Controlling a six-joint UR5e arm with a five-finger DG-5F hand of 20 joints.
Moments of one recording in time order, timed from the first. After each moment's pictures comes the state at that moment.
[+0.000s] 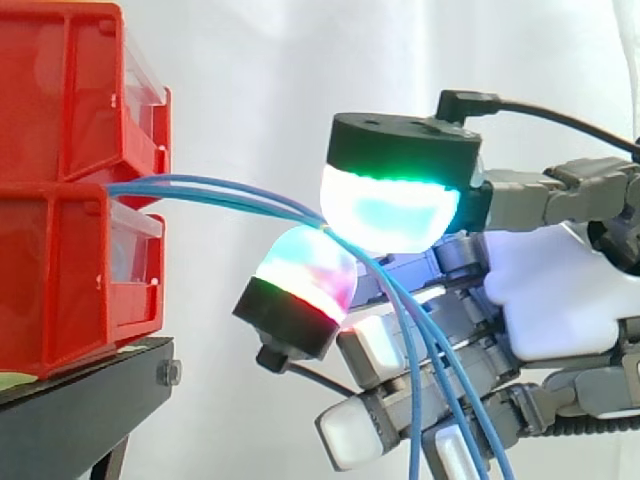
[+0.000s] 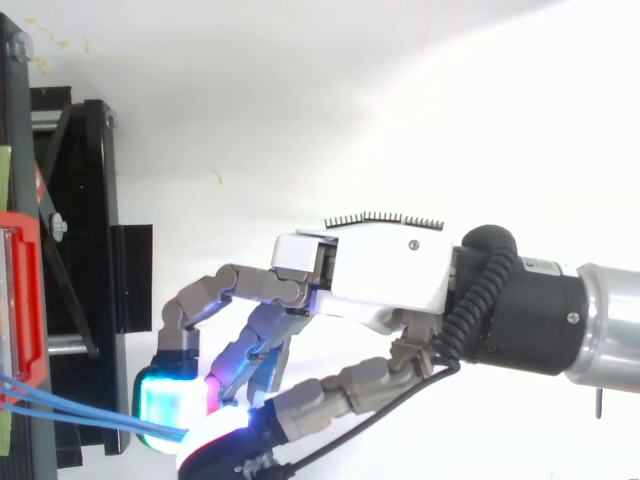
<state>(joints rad) 0.25 -2.30 -1.15 -2.97 -1.16 0.14</state>
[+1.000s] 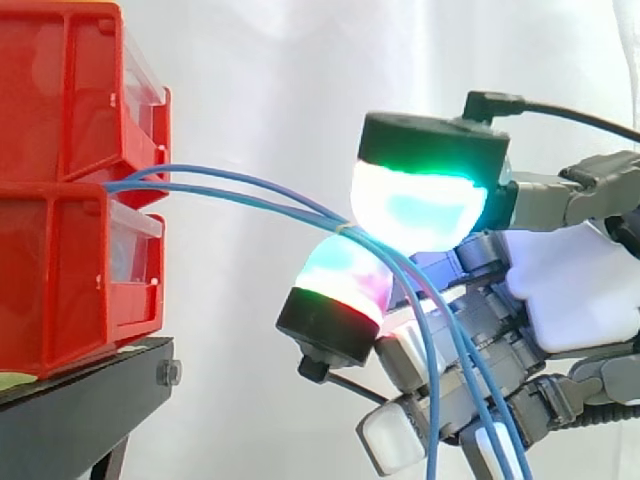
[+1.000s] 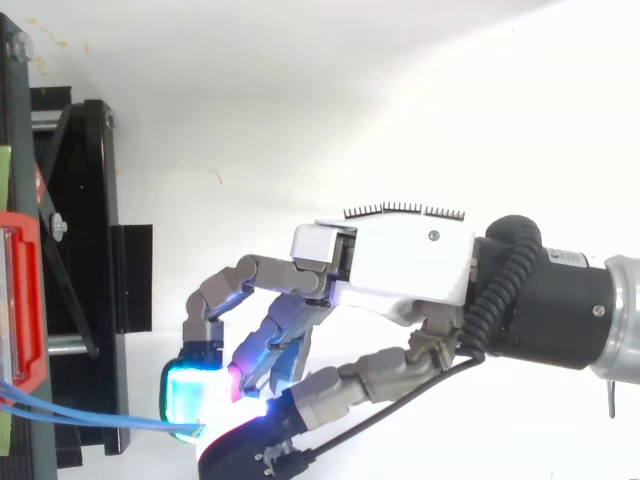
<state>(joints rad) 0.24 -2.28 -1.15 -3.05 -1.16 0.15</state>
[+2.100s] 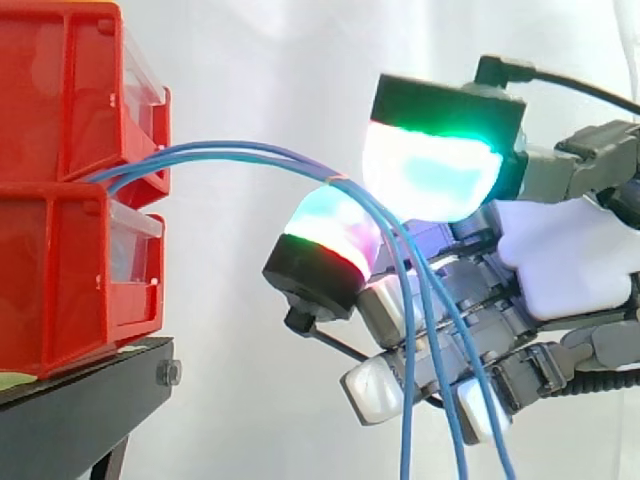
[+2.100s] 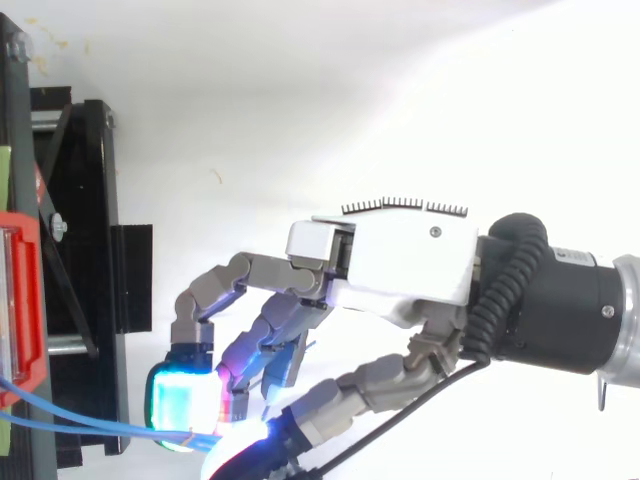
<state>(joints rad) 0.24 -2.27 -1.11 -3.08 -1.16 0.17</state>
